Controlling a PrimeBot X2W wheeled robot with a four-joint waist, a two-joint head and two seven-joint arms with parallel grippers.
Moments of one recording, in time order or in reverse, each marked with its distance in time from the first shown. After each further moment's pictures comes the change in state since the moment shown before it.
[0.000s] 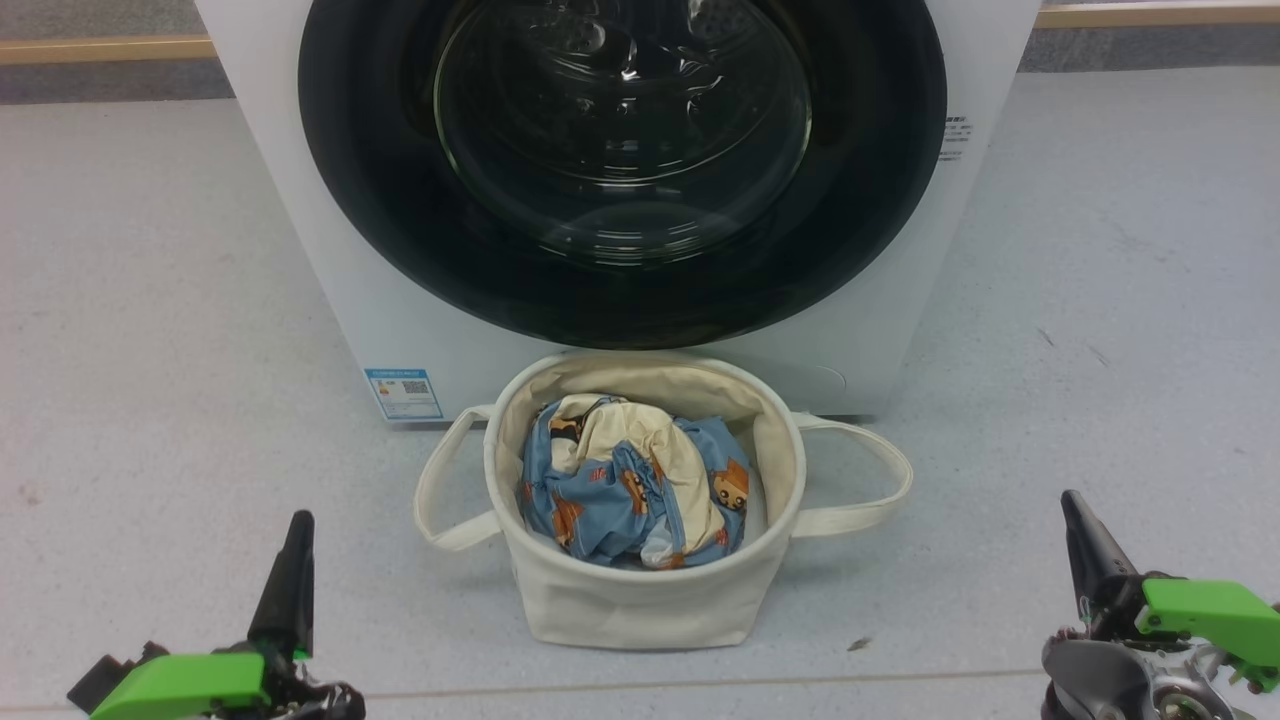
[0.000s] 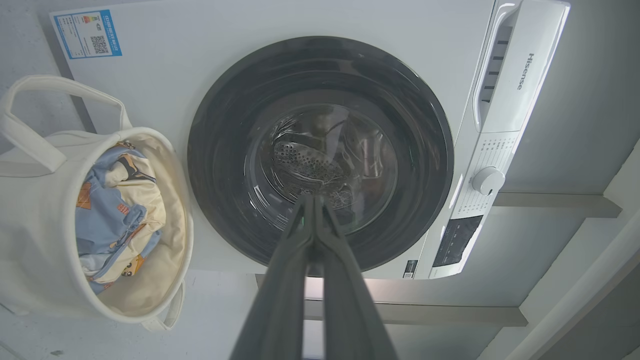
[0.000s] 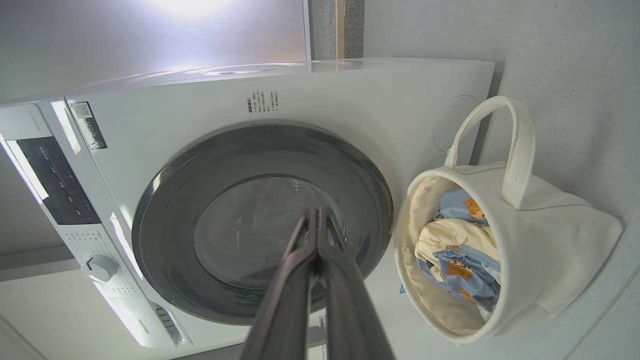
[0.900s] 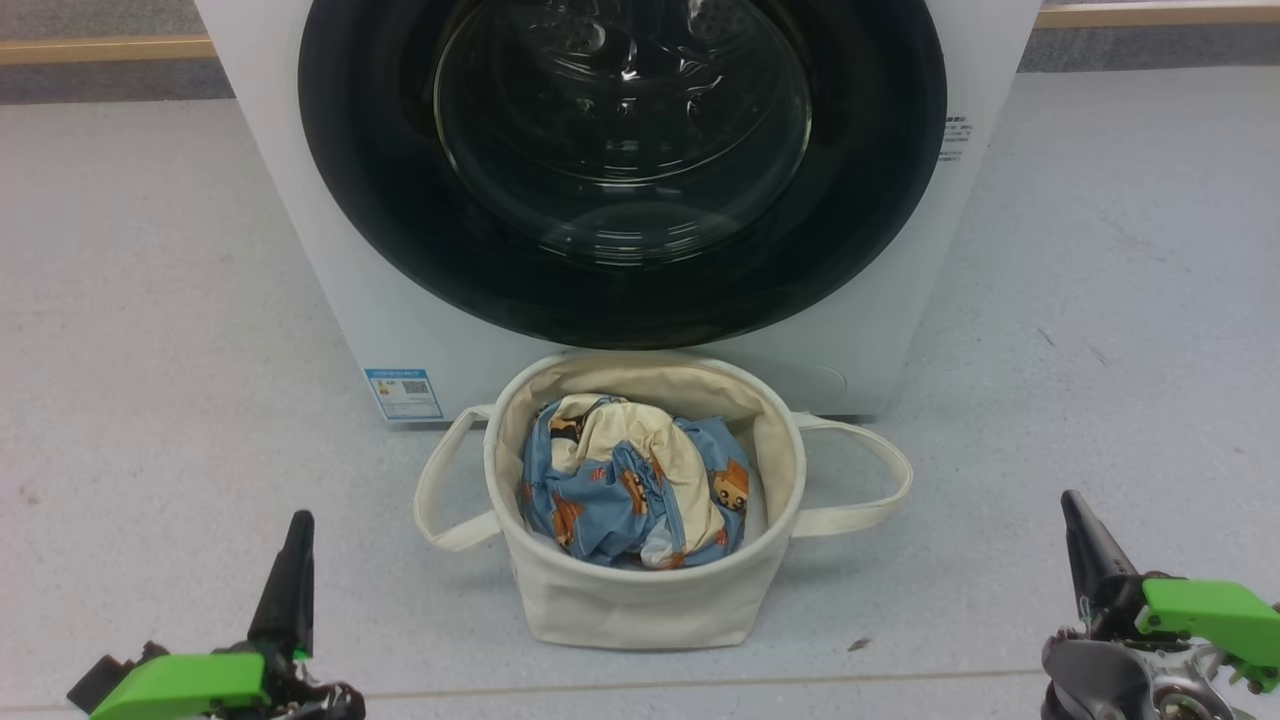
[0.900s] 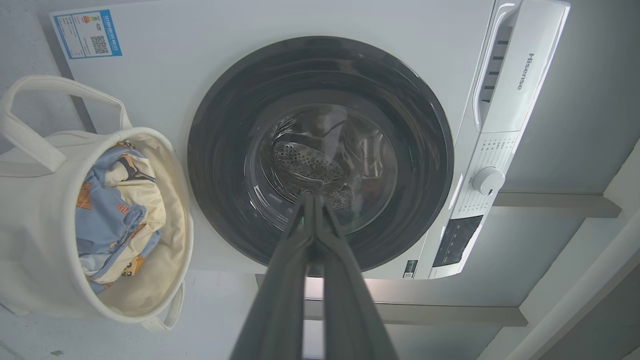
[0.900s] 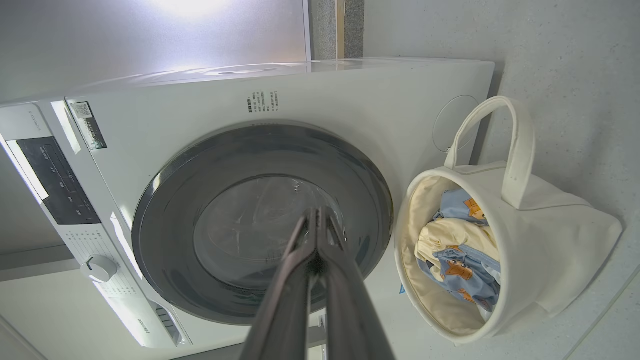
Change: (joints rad) left arm 0.000 0.000 0.000 0.000 0.000 0.000 0.000; right arm 0.000 0.000 0.000 0.000 0.000 0.000 0.000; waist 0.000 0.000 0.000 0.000
